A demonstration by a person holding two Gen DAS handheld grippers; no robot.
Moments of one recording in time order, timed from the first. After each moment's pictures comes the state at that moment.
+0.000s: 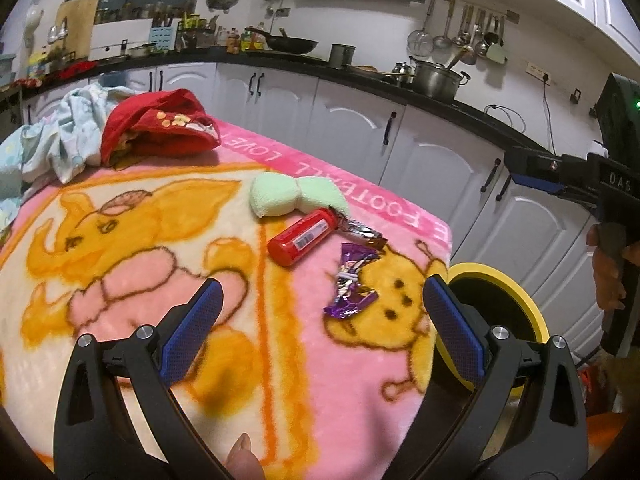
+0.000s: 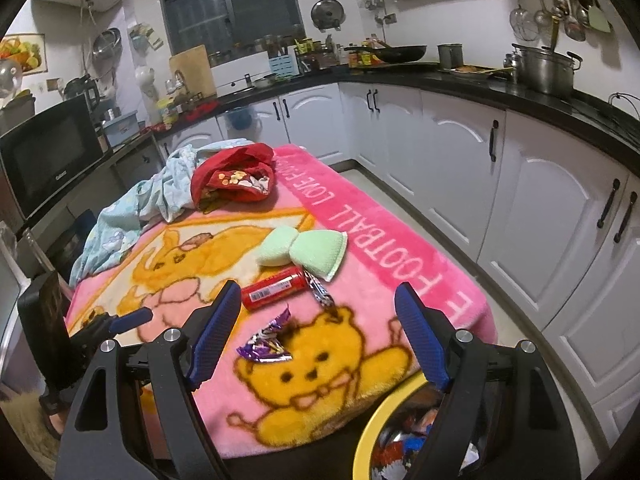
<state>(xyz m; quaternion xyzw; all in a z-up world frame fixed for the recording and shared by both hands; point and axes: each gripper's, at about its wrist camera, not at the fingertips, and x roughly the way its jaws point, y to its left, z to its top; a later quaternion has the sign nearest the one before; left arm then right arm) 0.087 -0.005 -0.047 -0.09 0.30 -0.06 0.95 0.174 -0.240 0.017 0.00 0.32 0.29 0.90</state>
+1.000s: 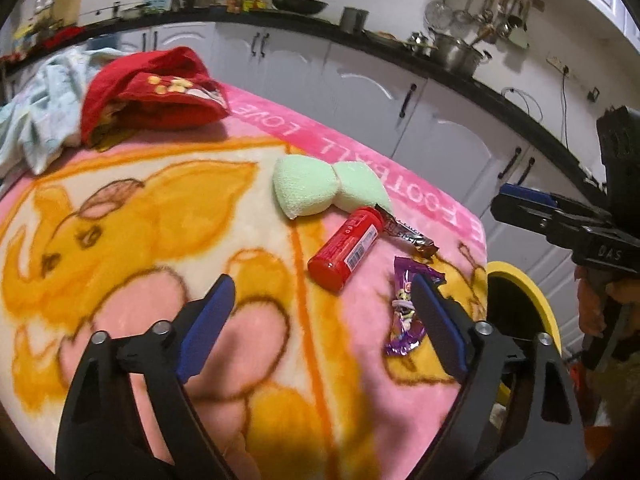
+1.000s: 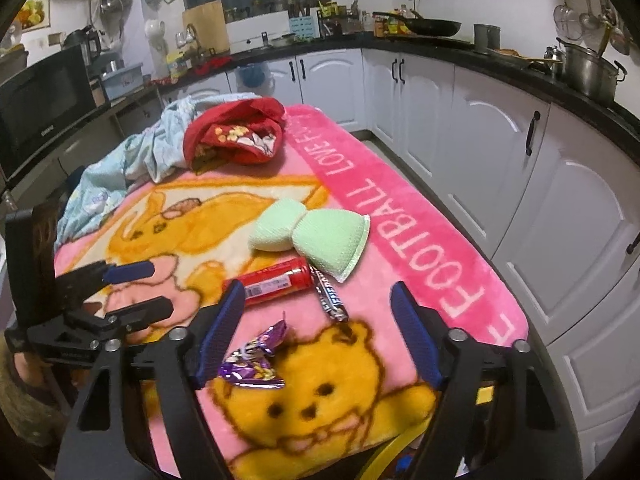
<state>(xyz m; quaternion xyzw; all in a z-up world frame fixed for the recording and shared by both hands) 0.166 0.036 -0.064 -0.10 0.37 -0.08 0.92 0.235 -0.180 -0.031 -0.06 0.37 0.31 0.88</state>
